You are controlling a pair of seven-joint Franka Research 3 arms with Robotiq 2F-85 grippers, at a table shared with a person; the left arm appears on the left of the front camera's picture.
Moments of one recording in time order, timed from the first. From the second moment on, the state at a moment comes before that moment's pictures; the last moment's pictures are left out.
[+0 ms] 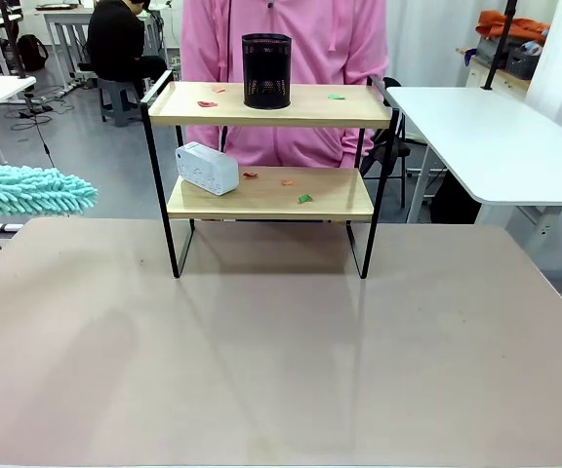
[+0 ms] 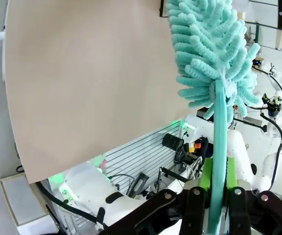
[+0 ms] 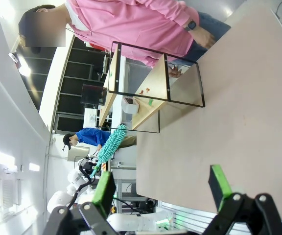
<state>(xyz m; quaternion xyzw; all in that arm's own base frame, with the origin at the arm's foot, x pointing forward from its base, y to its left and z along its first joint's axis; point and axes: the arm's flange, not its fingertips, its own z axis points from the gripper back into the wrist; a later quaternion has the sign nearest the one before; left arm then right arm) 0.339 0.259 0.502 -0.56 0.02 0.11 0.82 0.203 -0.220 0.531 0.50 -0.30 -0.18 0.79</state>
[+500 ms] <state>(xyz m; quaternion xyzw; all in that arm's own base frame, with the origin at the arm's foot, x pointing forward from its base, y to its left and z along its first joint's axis) 0.340 0.258 0.502 -0.56 0.02 0.11 0.82 0.203 -0.220 0.531 0.50 -0.30 -0.18 0.79</state>
